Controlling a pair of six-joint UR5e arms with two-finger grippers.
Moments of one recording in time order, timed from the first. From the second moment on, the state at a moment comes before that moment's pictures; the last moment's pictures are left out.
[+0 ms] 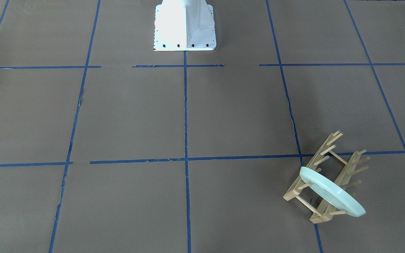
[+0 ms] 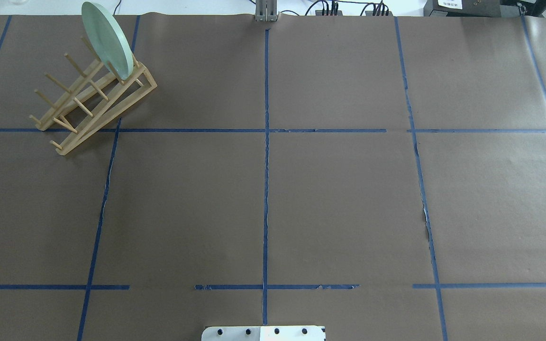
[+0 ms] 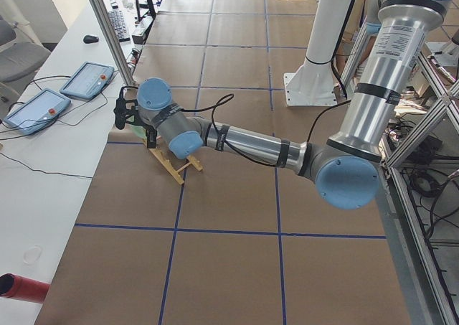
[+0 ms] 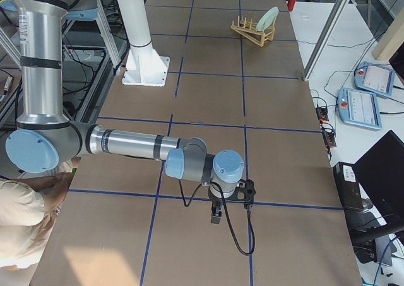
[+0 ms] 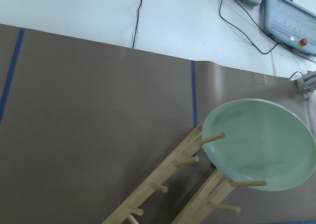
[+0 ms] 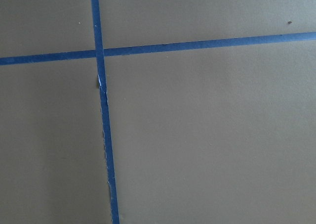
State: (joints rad) left arm -1.42 -1.91 -1.45 -2.36 -2.53 -1.13; right arm 1.62 -1.62 1.56 -1.62 2.32 -0.02
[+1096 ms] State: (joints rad) left arm -1.18 -2.08 -1.18 -2.97 -2.11 -2.09; right arm 1.62 -1.62 1.56 -1.62 2.32 -0.02
